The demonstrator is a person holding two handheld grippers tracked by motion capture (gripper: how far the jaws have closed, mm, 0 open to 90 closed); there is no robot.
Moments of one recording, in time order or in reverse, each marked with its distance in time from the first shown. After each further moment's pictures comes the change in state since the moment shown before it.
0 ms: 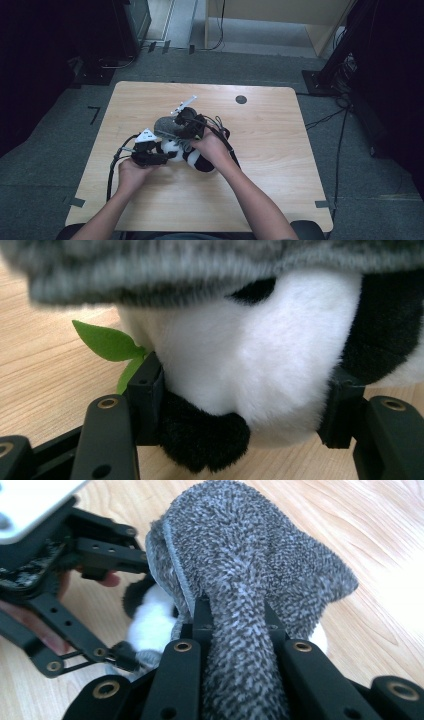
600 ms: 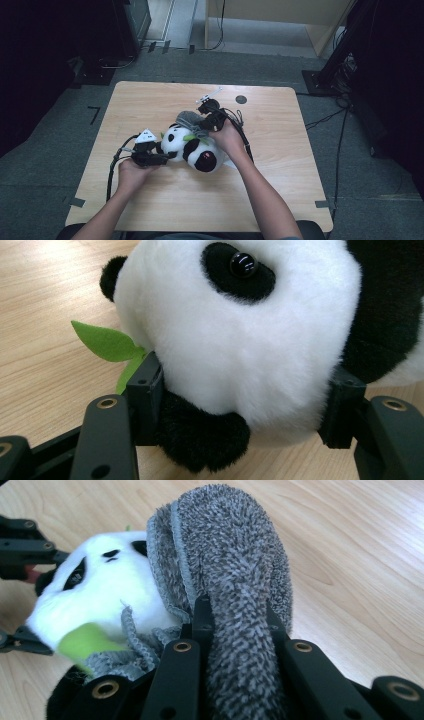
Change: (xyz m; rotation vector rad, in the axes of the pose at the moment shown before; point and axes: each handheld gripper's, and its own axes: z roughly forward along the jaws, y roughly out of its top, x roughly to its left) left arm 0.000 -0.002 0.000 -0.014 -0.003 0.004; right arm -0.065 -0.026 -0.011 0.025 -0.031 0.194
